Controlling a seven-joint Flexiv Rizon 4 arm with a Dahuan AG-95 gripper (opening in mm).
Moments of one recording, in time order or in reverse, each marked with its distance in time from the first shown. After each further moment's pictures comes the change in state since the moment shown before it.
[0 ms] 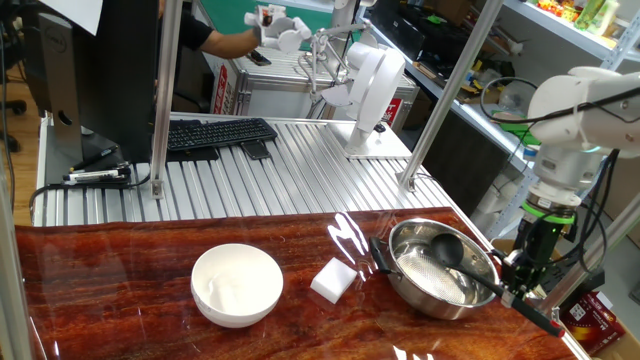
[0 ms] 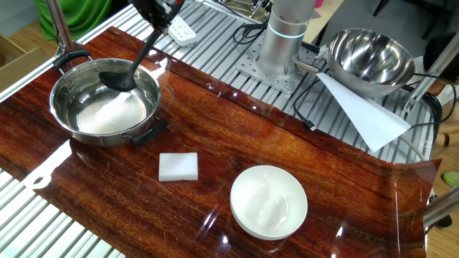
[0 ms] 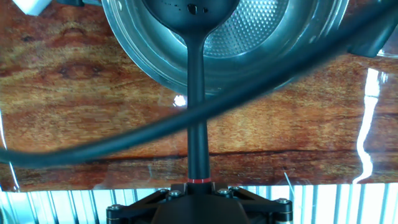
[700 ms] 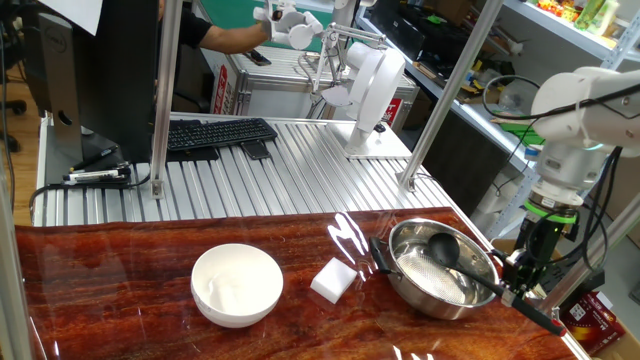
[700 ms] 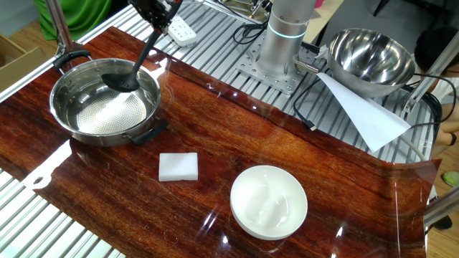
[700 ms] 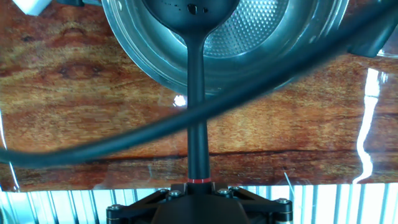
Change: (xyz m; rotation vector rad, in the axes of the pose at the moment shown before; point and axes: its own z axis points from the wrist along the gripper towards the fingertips) arm -0.003 -0.001 0.000 -0.026 -0.010 -0.048
